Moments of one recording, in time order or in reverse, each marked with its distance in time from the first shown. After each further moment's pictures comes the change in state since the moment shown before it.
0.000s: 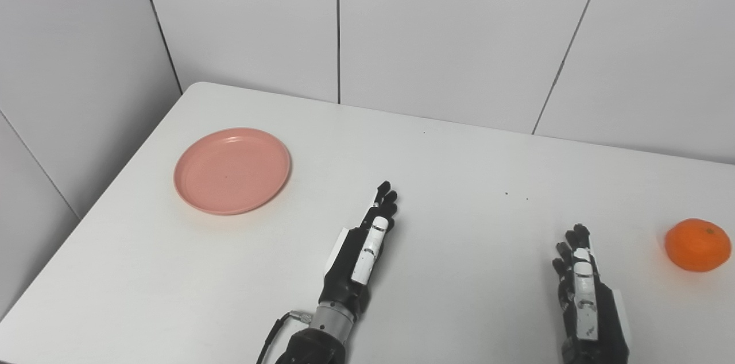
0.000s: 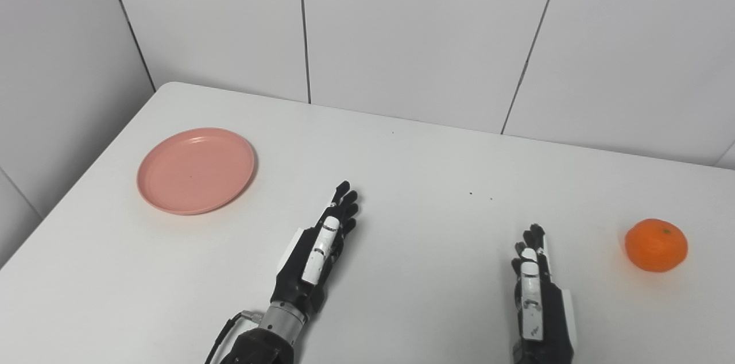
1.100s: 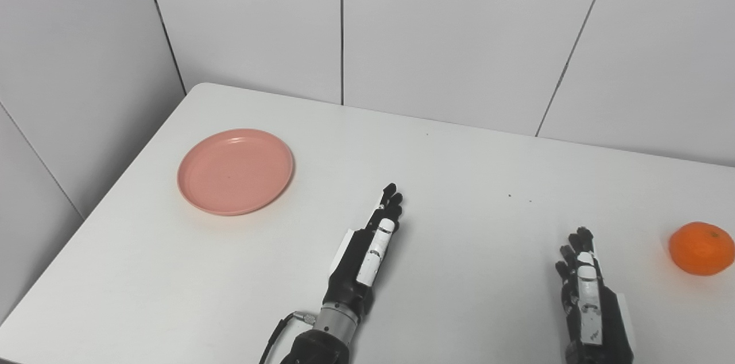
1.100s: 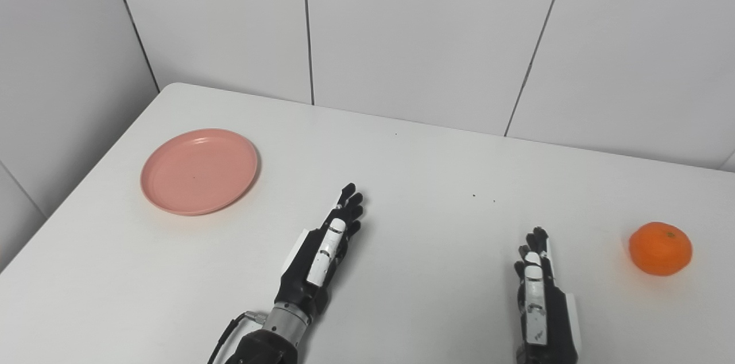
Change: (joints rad) left arm -0.006 0.008 -0.010 -0.015 0.018 0.008 0.006; right arm 0.002 -0.003 -0.002 0.010 0.002 -0.019 0.007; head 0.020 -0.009
